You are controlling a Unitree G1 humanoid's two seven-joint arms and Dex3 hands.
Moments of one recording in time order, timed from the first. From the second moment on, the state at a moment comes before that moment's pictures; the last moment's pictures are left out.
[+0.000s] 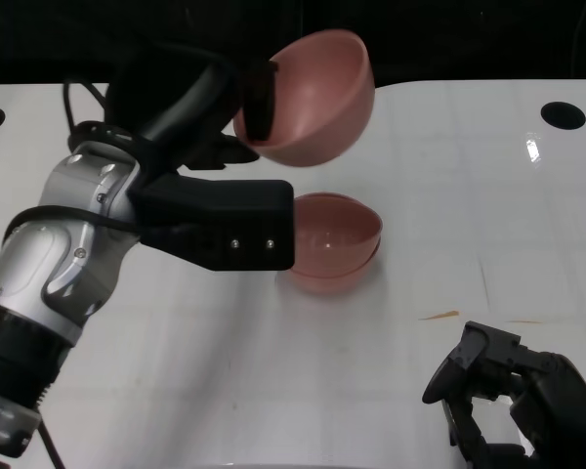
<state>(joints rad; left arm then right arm) -0.73 0.35 -0.38 0.29 0.72 -0.08 -0.03 0.23 -0.10 0.12 -0.06 0.03 -0.46 0.21</state>
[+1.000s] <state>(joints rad) -0.75 0.27 -0.49 0.53 0.77 -0.17 -0.09 0.23 -0.09 0.12 -0.06 0.01 -0.45 0.21</state>
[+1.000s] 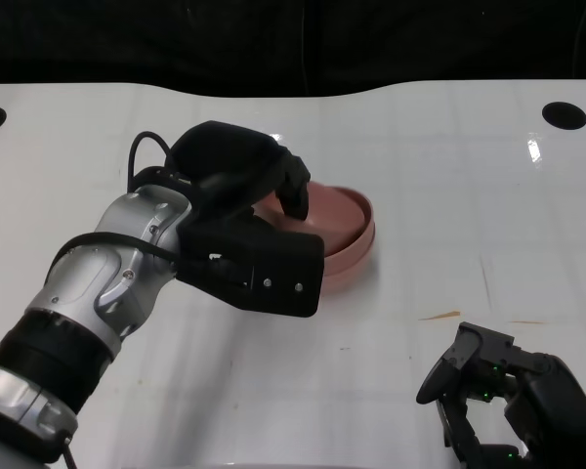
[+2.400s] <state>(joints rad) -0.38 0.36 -0.30 0.22 0.54 -0.40 0.00 0.24 -0.09 0.12 -0.07 0.01 -0.43 0.21</state>
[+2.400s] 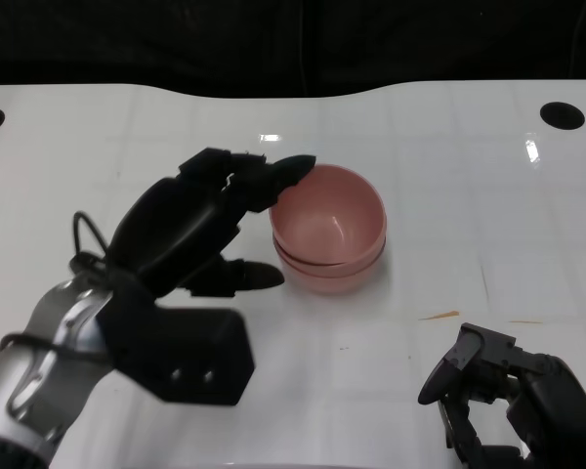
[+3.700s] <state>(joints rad) 0.28 0.15 -0.10 -0.07 -0.33 -0.49 -0.25 0.23 -0.09 0.11 -0.07 0.03 -0.43 0.22</state>
